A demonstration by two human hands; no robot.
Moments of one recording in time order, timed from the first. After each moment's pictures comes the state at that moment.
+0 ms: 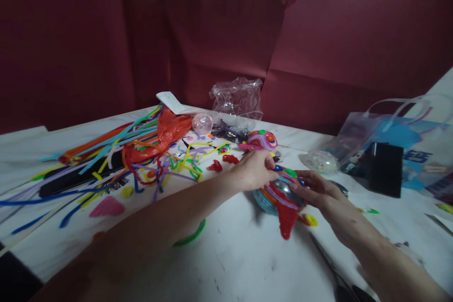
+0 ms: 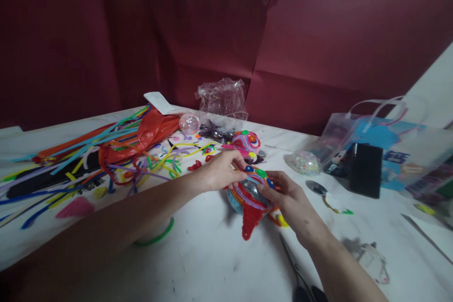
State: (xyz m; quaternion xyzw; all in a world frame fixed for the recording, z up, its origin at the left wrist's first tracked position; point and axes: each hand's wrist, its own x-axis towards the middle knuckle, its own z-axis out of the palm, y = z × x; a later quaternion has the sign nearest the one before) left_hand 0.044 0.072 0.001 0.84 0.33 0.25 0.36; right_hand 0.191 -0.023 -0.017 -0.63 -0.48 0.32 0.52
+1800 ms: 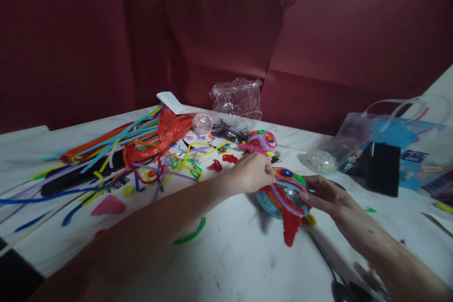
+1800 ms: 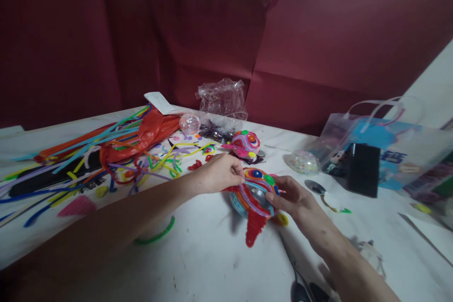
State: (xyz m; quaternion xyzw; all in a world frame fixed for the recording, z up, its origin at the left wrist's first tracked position) left_hand 0.035 0.069 0.002 0.87 0.30 0.24 0.31; right_hand 0.213 -0.036 -0.028 -0.59 -0.53 0.34 0.51
